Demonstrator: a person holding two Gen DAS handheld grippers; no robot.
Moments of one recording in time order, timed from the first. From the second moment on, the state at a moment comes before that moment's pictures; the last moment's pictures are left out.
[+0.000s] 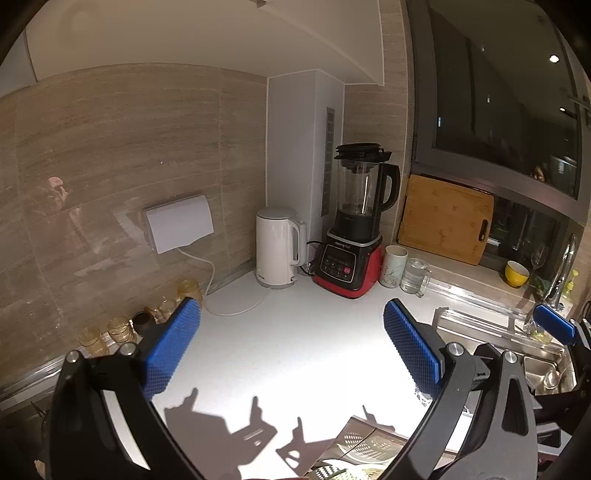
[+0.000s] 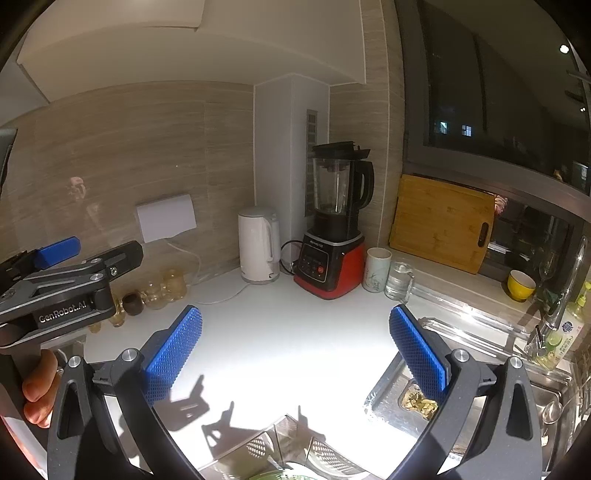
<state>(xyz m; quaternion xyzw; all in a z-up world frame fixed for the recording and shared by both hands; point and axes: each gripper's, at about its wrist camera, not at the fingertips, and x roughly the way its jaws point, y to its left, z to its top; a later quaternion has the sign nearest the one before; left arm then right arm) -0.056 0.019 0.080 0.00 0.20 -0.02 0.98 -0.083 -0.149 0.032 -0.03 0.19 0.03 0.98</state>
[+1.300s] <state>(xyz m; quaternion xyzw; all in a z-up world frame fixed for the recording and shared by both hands) -0.061 0.014 0.077 0.00 0.21 -0.03 0.98 -0.090 -0.155 0.025 -0.02 0.20 0.02 0.98</state>
